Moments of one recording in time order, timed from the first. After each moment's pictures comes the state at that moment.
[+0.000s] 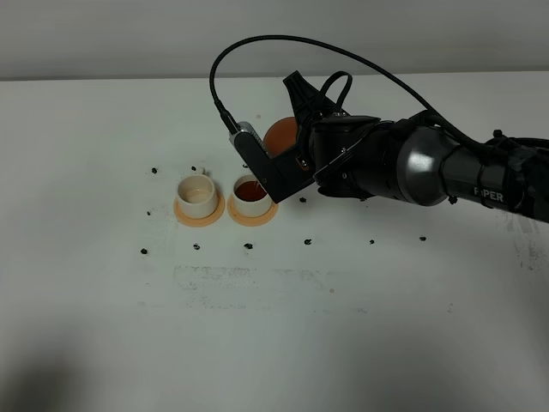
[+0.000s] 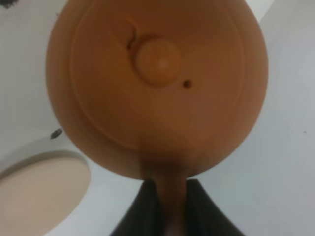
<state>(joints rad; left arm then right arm) 0.08 0.00 -0.46 -0.07 1.07 0.04 0.79 2.03 -1.38 -1.15 0.57 -0.54</state>
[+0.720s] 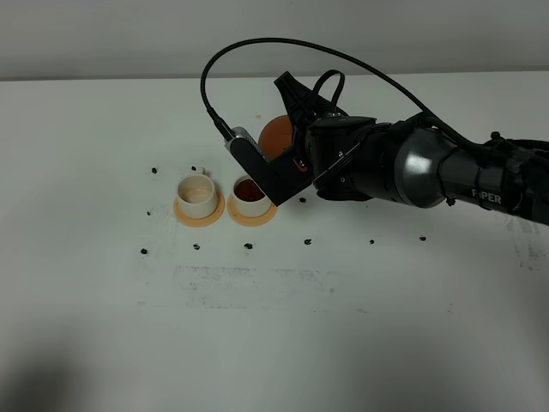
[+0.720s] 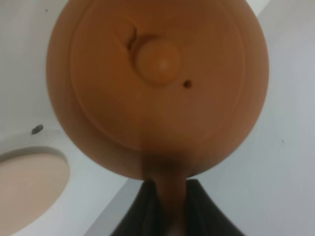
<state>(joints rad) 0.08 0.00 -0.46 -0.07 1.07 0.04 0.80 2.03 -1.38 -1.21 0.56 -0.56</state>
